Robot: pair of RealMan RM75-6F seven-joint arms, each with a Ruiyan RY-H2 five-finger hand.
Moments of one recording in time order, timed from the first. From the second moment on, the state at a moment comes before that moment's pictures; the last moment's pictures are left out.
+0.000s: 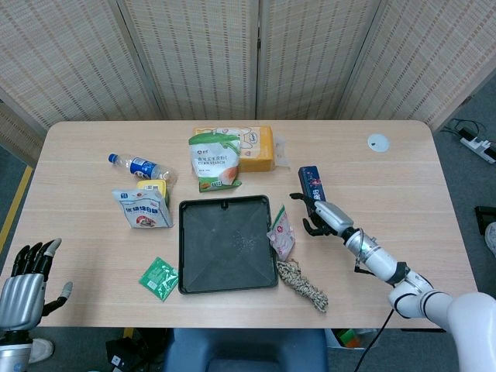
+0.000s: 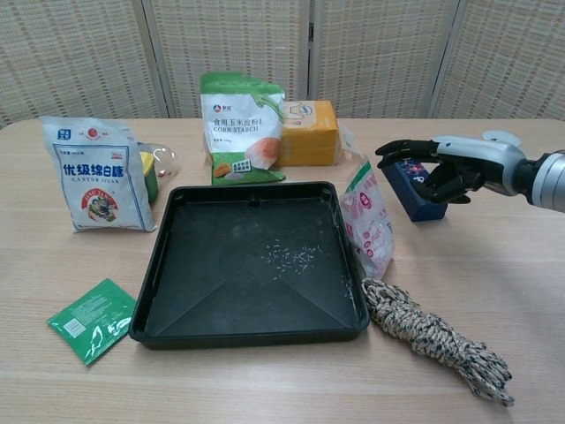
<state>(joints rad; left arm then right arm) -0.04 -1.19 -0.04 -1.71 1.49 1.54 0.19 0.78 -1.58 -0.06 -0.91 -1.57 0.91 1.04</state>
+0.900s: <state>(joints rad) -0.05 -1.20 -0.05 -1.69 1.49 1.52 0.16 0.29 -1.13 -0.05 -1.50 -1.41 1.43 0.19</state>
